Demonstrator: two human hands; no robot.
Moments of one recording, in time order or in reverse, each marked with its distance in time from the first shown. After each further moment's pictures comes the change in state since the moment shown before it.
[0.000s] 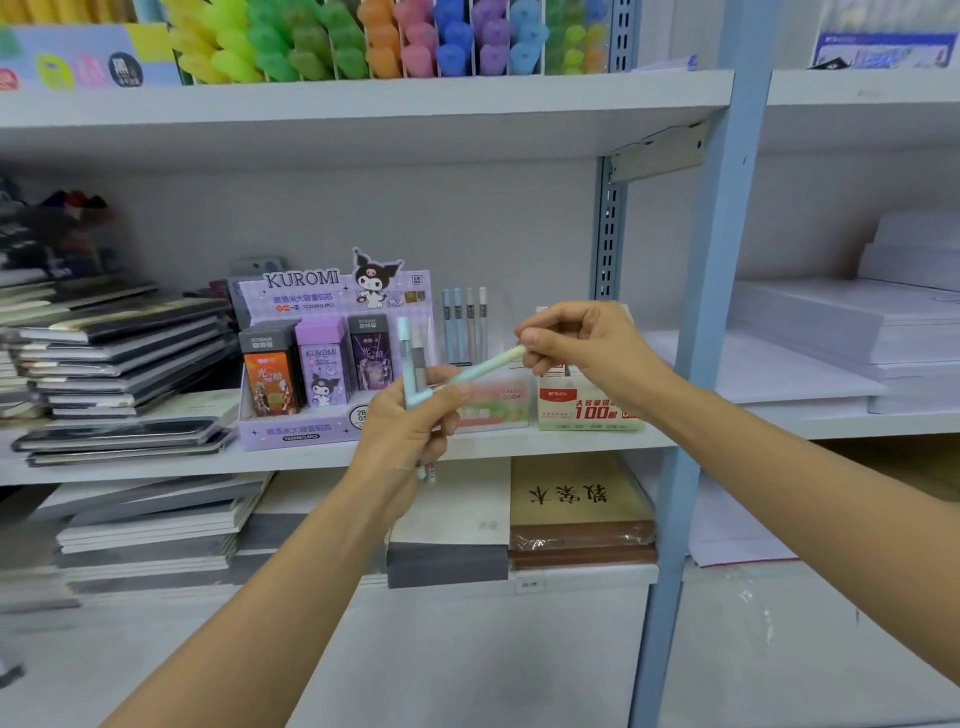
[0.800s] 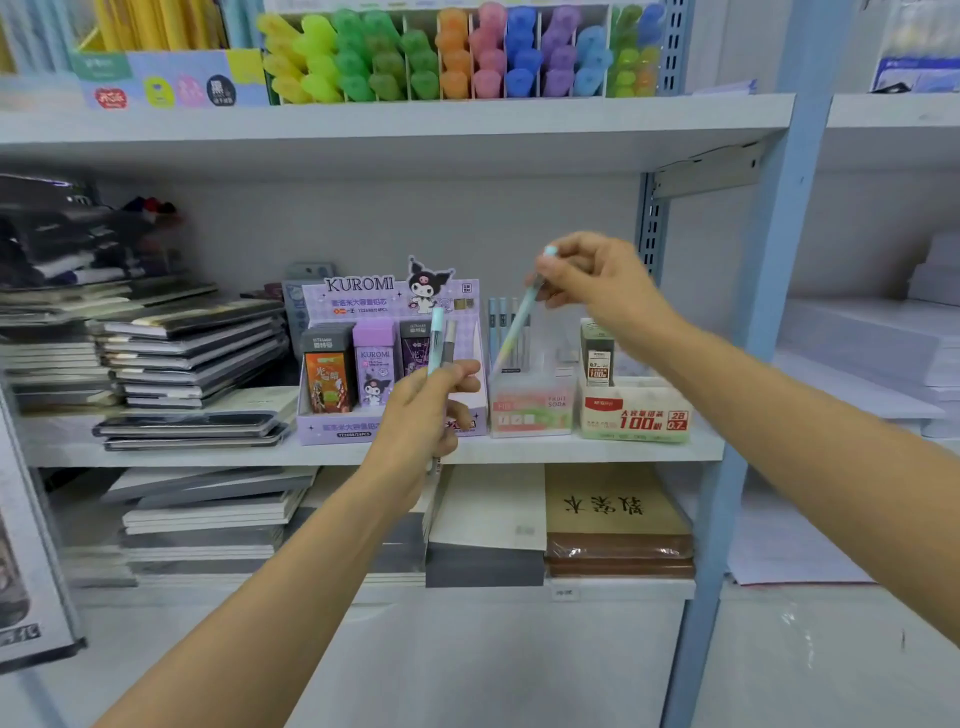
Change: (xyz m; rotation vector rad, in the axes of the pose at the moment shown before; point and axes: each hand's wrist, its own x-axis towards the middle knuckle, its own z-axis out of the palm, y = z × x) left_hand -0.006 0.028 -0.024 0.156 0.060 -0.006; right_hand 0.050 -0.043 0.028 -0.109 0.120 -0.111
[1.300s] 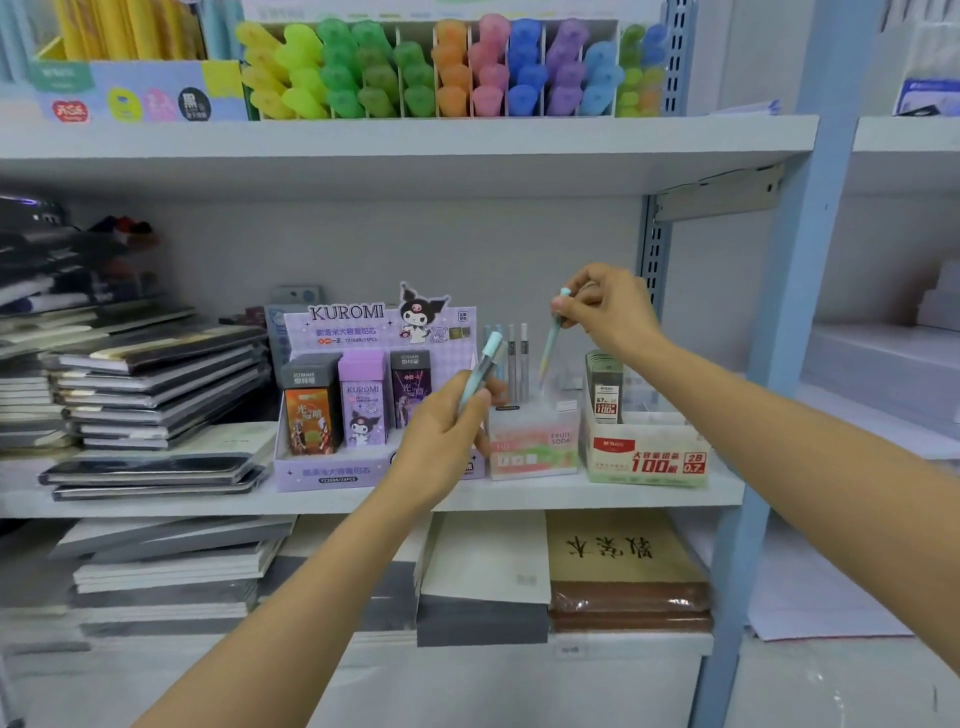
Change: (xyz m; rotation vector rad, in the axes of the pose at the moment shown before) left_hand 0.044 -0.010 0.007 0.498 -0.153 0.298; right_hand 0.060 0.064 -0.017 -0.433 0.191 0.018
